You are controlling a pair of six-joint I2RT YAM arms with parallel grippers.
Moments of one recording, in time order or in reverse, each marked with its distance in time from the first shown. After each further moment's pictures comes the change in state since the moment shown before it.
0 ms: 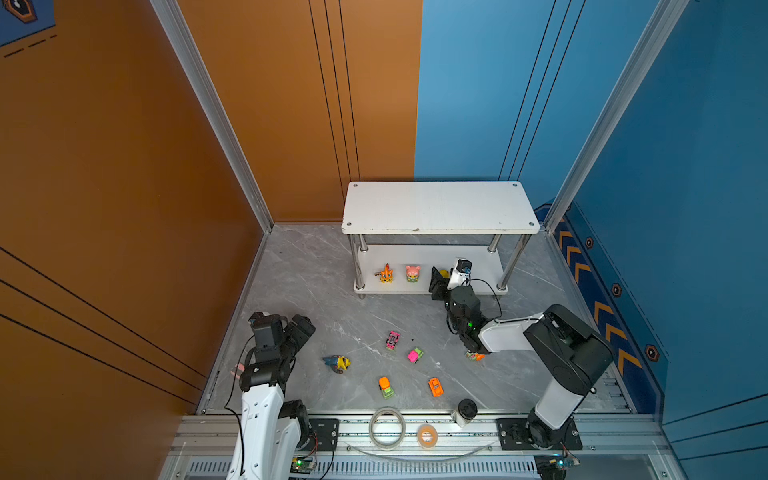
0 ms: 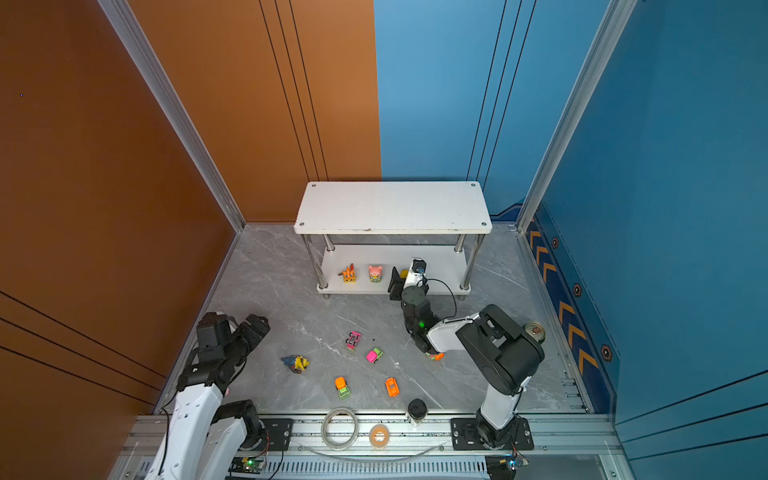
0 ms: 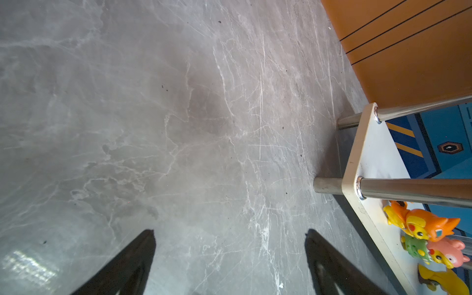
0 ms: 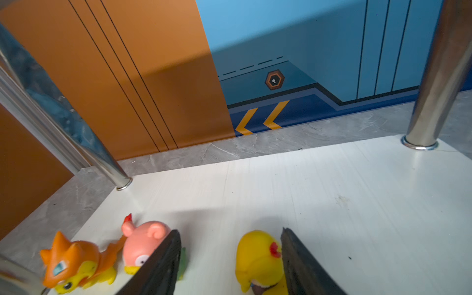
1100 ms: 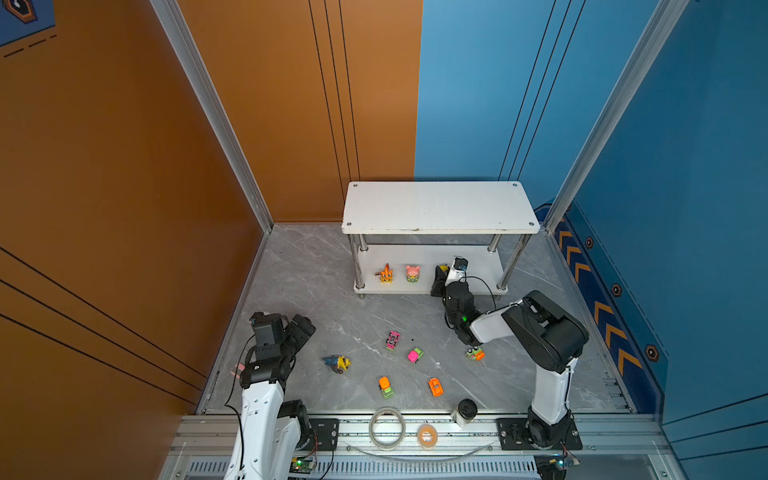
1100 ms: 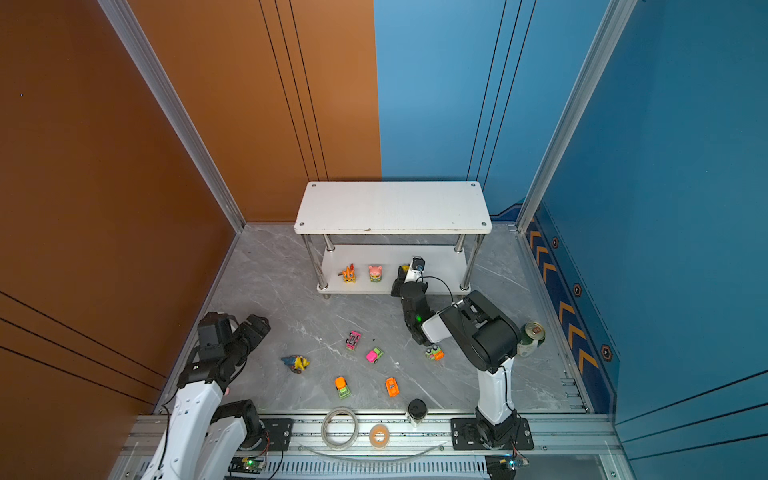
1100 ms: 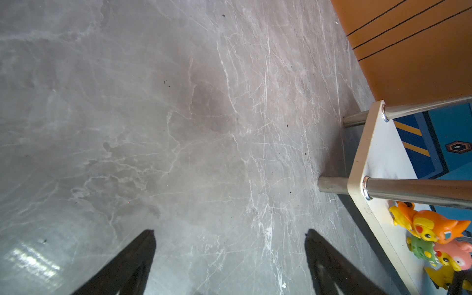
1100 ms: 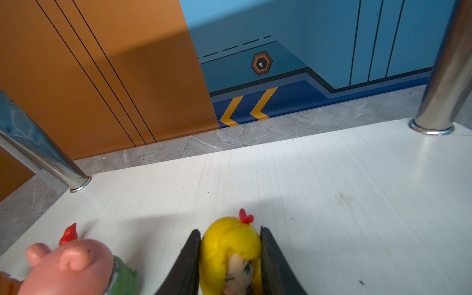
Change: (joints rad) left arm -0.001 0.027 0.004 0.000 0.000 0.000; right arm -0.058 0.229 0.083 0.105 0.004 0.001
